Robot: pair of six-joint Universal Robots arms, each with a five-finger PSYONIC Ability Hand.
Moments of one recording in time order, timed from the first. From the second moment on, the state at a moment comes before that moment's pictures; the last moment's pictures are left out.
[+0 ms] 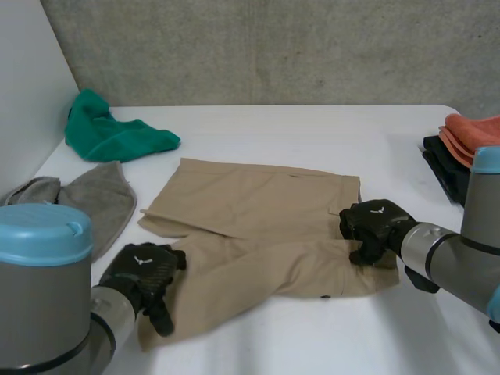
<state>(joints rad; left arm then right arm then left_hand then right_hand) 4.12 -1.77 -1.84 2.99 -1.73 3.28 1.83 -1.13 1.60 0.11 1.25 2.80 0.37 0.37 0.38 0.37 0.19 1.06 1.17 1.18 1.19 0.99</state>
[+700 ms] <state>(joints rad) 4.08 -1.66 -1.90 2.71 -1.76 3.73 1.75 -1.50 1.92 0.56 1.21 1.99 1.10 1.19 1.19 1.20 0.96 1.06 1.17 1.18 1.19 0.99</state>
